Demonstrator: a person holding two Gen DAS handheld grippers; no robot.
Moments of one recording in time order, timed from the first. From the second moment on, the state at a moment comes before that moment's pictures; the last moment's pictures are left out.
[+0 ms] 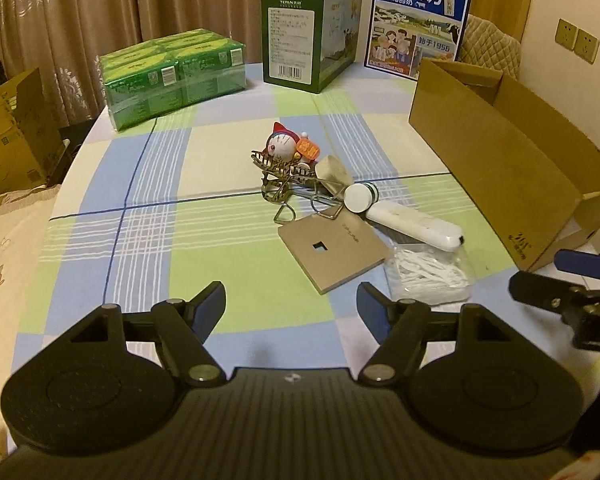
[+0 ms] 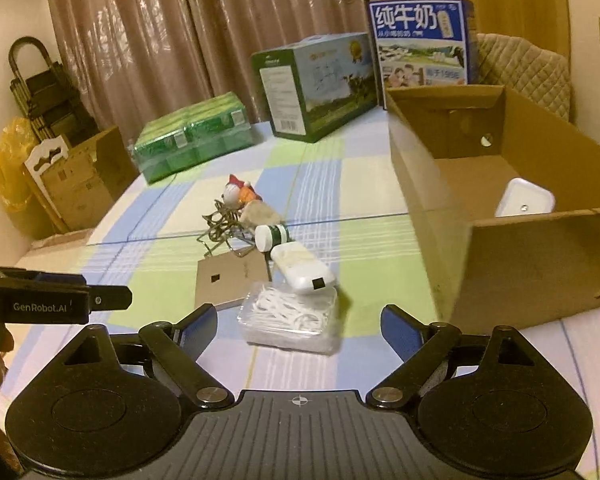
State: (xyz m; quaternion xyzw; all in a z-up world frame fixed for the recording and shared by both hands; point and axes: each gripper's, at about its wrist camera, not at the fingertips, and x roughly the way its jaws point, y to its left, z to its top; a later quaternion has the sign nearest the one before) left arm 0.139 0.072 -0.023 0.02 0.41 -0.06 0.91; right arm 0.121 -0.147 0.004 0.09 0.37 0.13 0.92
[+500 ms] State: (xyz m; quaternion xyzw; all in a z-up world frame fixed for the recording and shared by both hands) left arm 0.181 0.080 -0.063 -0.01 0.43 -0.06 0.90; right arm 0.169 -0.140 -0.050 0.11 0.41 0.14 0.89
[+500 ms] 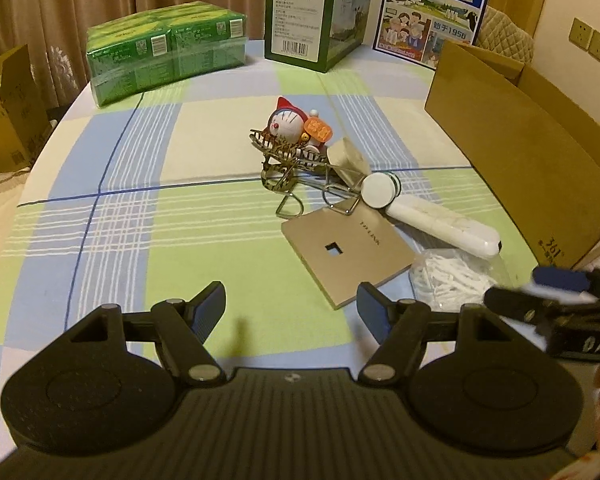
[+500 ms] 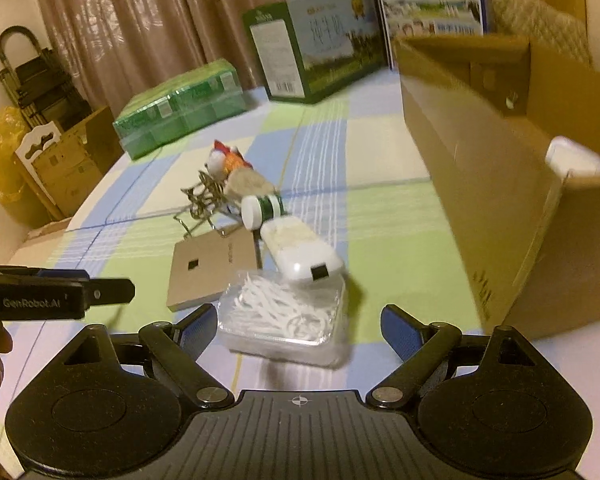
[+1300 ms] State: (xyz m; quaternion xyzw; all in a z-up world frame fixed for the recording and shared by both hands) left arm 0.193 0.085 -0.069 -0.01 0.44 -0.03 0.90; right arm 0.189 -0.100 -0.072 0.05 0.41 0.12 0.90
